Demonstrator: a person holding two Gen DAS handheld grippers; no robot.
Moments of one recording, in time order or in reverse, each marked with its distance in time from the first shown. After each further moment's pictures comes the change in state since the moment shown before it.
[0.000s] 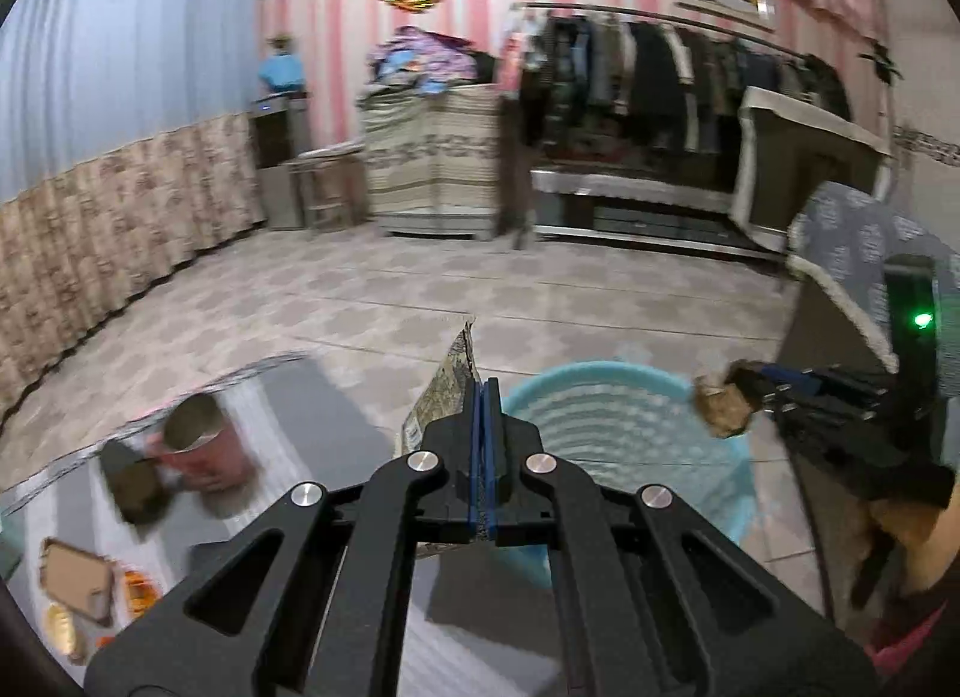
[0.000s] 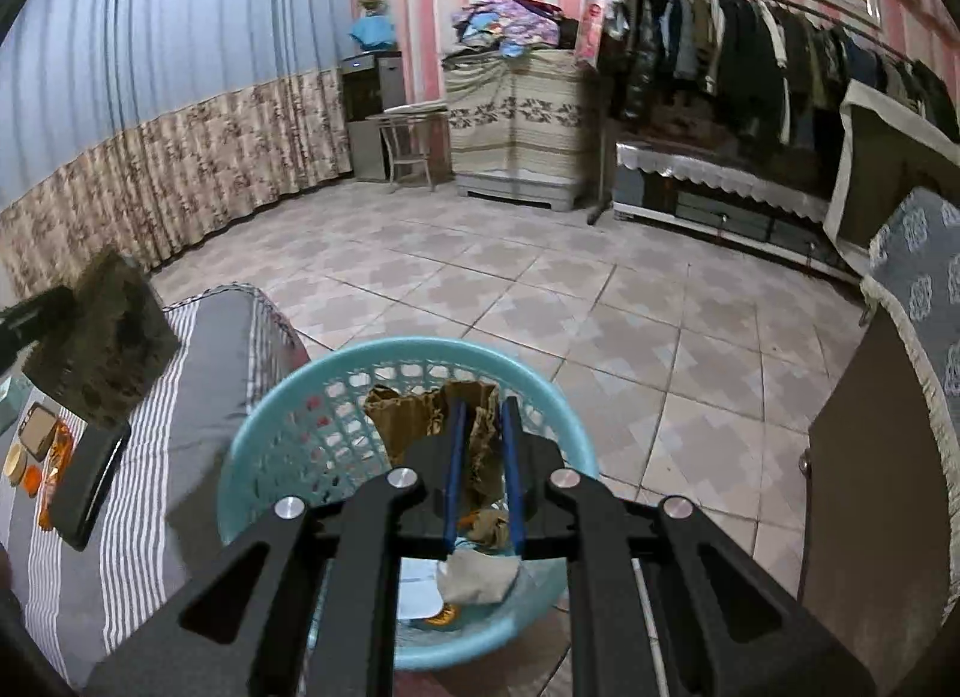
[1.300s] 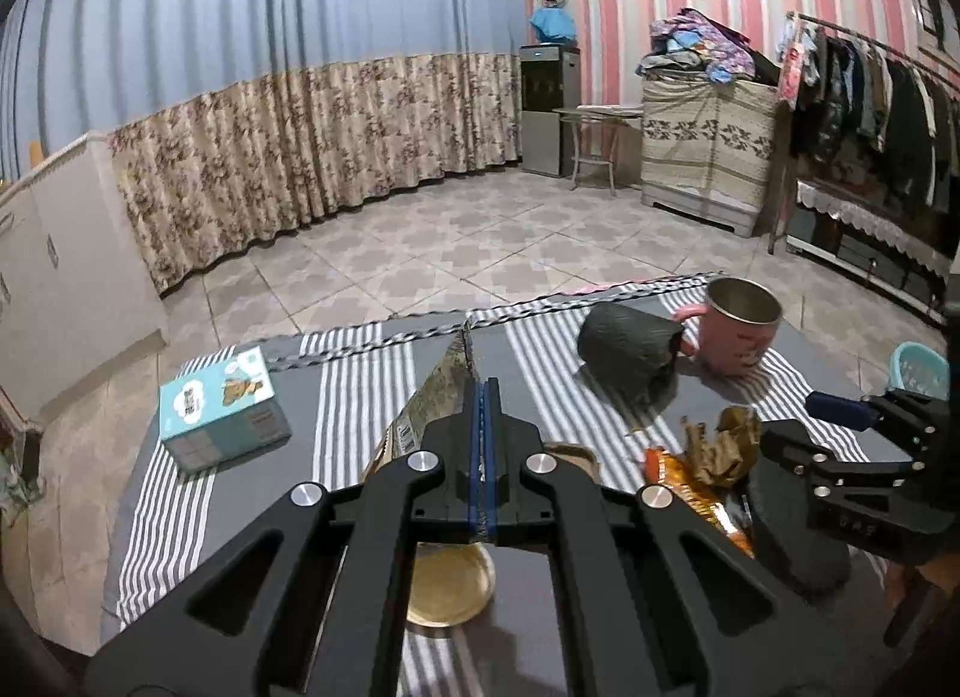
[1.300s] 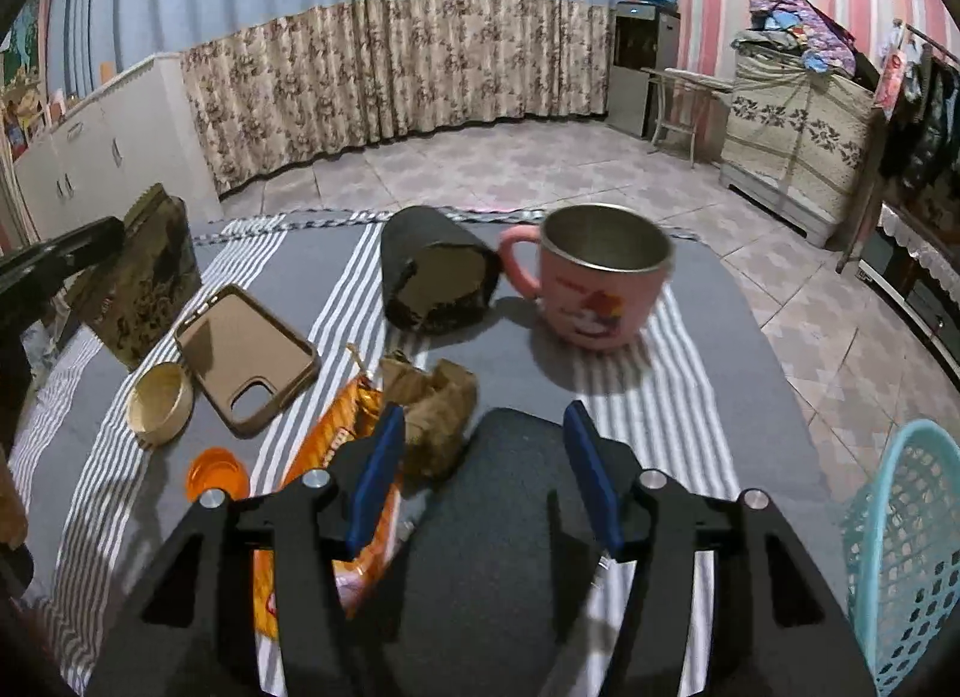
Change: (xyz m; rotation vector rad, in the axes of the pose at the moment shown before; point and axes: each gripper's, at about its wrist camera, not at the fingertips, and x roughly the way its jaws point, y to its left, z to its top) left arm -0.119 0.326 -0.120 -0.298 0.081 0.544; right arm 0.056 0.388 -0.048 -0.391 0.150 0.412
